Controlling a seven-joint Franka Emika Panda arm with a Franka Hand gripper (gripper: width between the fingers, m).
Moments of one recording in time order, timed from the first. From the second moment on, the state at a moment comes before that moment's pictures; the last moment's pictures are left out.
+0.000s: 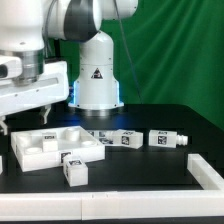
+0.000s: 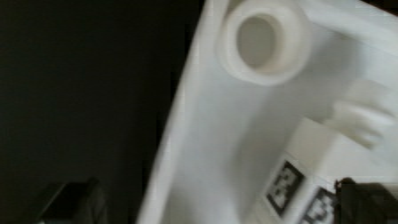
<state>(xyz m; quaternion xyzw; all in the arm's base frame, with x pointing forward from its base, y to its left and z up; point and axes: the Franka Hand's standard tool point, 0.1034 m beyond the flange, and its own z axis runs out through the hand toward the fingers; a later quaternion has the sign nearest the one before) 0.422 -0.185 0.046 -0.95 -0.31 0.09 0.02</state>
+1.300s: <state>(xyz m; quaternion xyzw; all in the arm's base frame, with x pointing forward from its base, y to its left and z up) 0.421 -0.194 0.007 -0.95 -0.29 0.10 0.03</state>
